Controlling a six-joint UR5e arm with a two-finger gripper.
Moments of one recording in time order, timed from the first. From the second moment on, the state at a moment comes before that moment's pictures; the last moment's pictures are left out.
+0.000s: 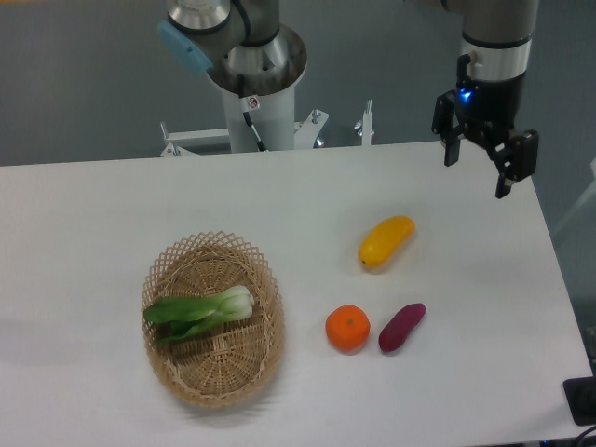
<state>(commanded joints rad) 2.81 -1.69 -1.58 -1.14 1.40 1.78</state>
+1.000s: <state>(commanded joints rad) 2.70 -1.65 -1.77 -0.93 1.37 1.40</state>
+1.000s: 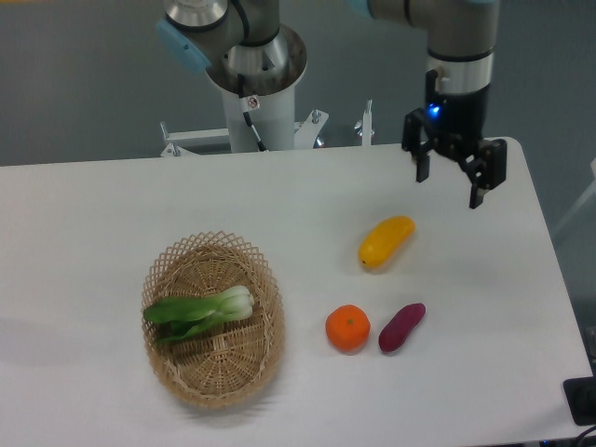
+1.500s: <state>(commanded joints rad) 2.60 -1.66 -1.78 -0.92 1.37 1.37</state>
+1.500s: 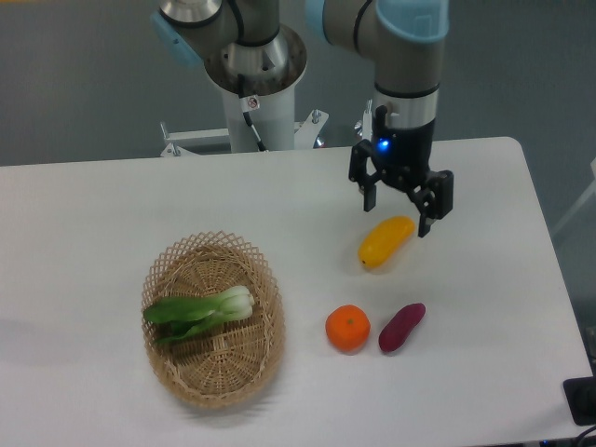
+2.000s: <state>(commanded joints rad) 2.48 -1.73 -1.79 -0.93 1.41 1.44</state>
